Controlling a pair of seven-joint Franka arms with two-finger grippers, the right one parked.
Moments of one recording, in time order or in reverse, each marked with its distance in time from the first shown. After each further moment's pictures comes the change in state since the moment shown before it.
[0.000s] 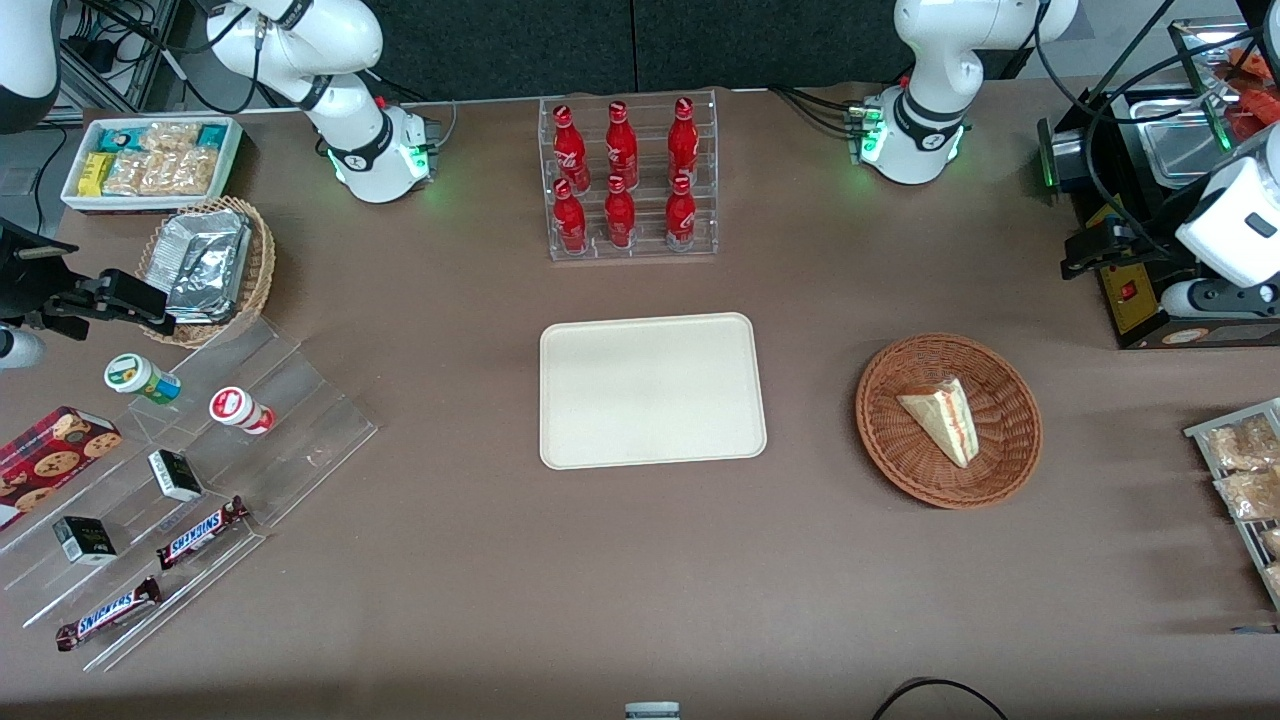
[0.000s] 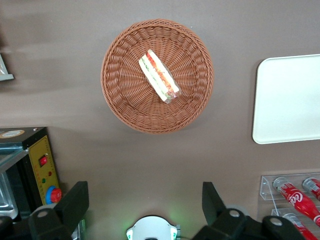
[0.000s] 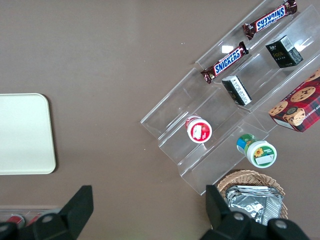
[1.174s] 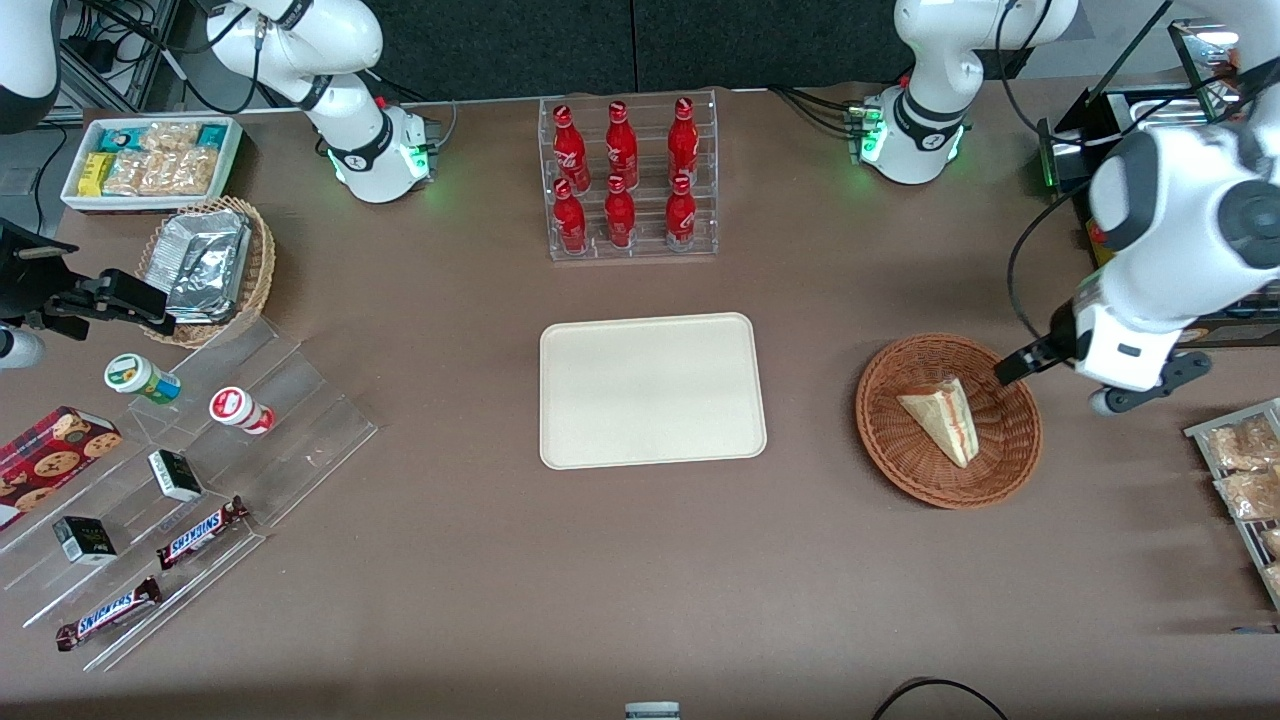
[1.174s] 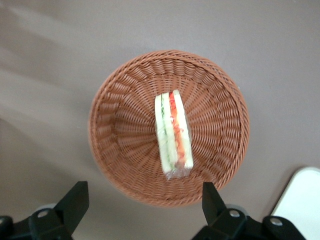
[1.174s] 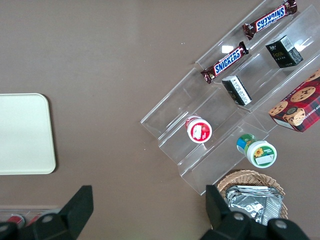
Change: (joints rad) arm -0.004 0.039 -0.017 -0.494 0.039 0.679 -0.541
